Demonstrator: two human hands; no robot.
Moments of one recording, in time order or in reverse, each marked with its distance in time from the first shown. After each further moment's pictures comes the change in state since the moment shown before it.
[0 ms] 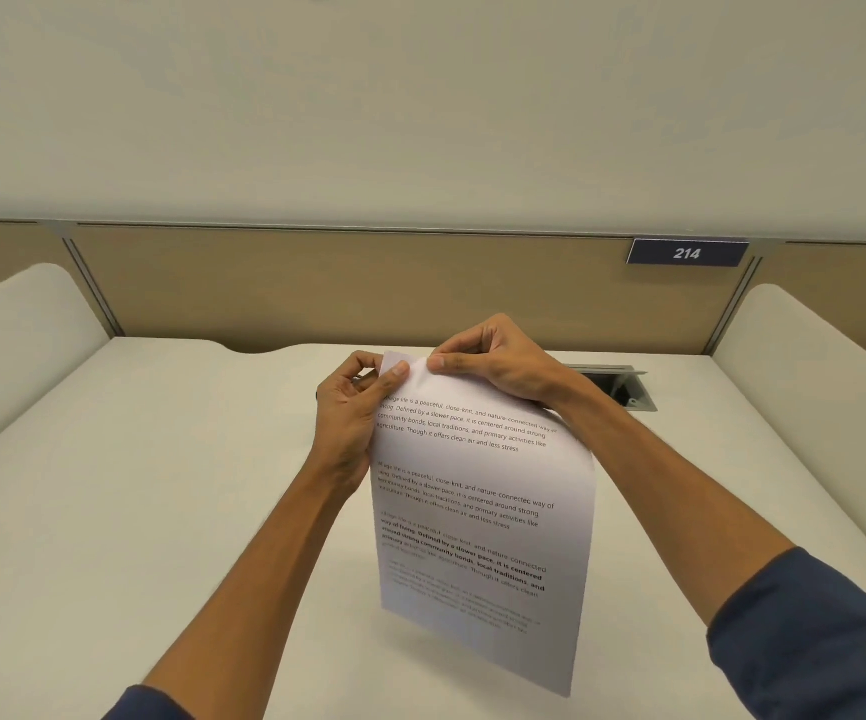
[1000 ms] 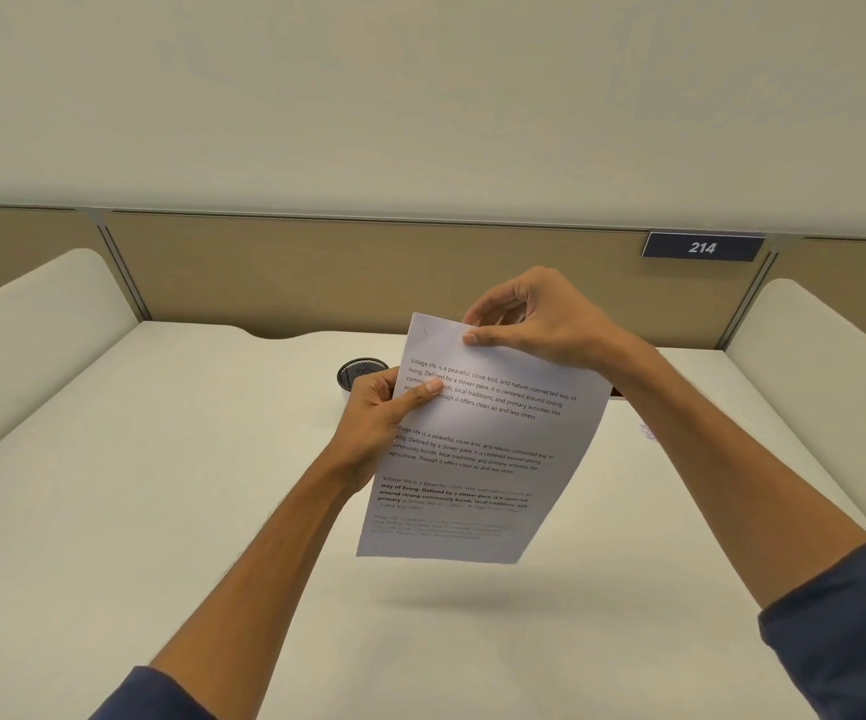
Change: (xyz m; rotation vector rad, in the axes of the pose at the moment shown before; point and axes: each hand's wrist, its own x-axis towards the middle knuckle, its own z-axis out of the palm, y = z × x) left_hand -0.034 0.005 -0.013 0.259 -0.180 -0.116; right_hand -0.021 -0.043 -0.007 -0.594 0.093 -0.171
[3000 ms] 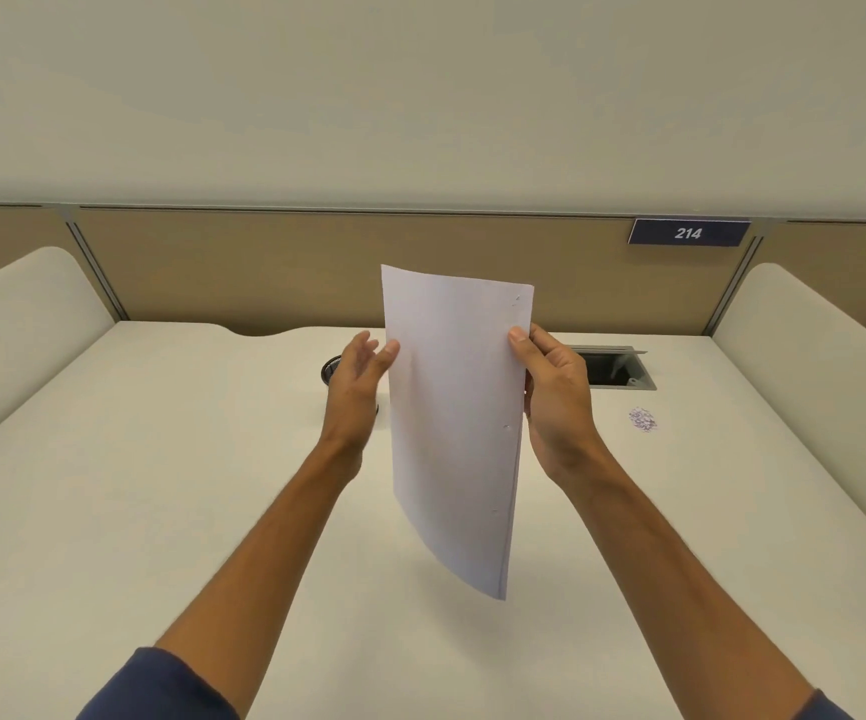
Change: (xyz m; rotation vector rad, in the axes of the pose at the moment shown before) left_hand 0.033 -0.022 -0.008 0.115 0.242 -0.026; right_hand -0.058 -0.009 0.067 0.940 0.594 0.291
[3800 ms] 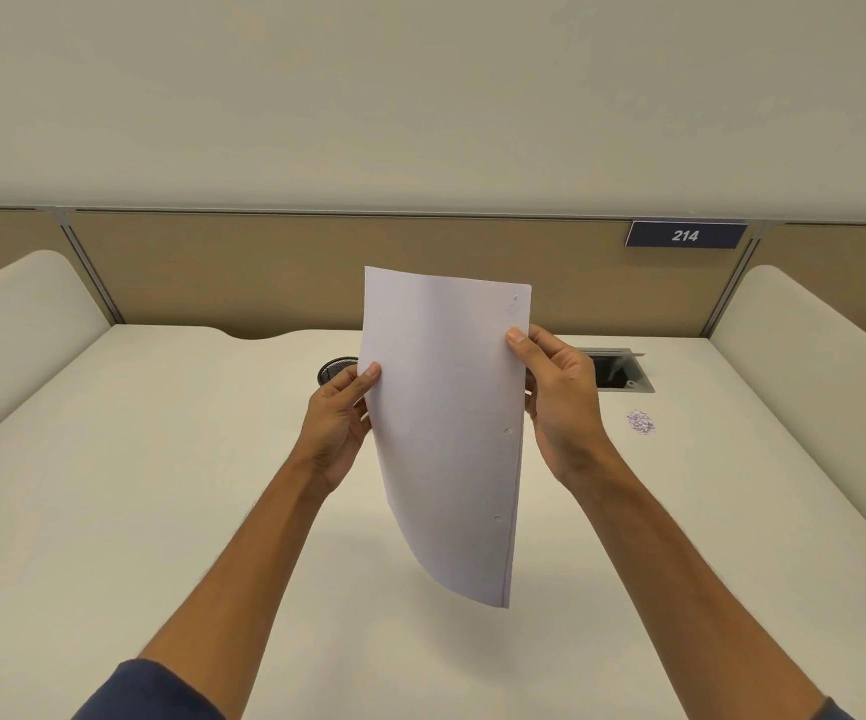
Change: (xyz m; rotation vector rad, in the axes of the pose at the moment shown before) left_hand 0.005 -0.015 -0.016 -0.385 -0.124 -0.103; right_hand 0.000 -0.009 -0.005 0.015 -0.014 0.003
